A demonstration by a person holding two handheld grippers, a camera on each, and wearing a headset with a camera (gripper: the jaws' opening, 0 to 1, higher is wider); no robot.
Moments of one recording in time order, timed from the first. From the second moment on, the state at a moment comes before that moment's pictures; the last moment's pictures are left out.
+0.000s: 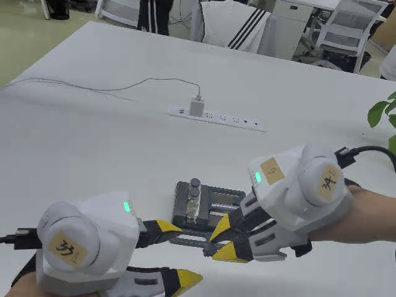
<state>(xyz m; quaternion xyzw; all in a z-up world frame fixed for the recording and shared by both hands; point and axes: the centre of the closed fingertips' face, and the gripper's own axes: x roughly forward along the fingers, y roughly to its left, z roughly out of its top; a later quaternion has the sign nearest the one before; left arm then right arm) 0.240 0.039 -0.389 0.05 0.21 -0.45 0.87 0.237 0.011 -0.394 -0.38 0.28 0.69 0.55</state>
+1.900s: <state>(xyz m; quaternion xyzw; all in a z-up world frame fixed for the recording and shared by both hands) 0.242 0.088 -0.414 0.02 0.21 -0.35 0.91 0.333 0.039 -0.427 -0.55 0.31 0.66 0.41</state>
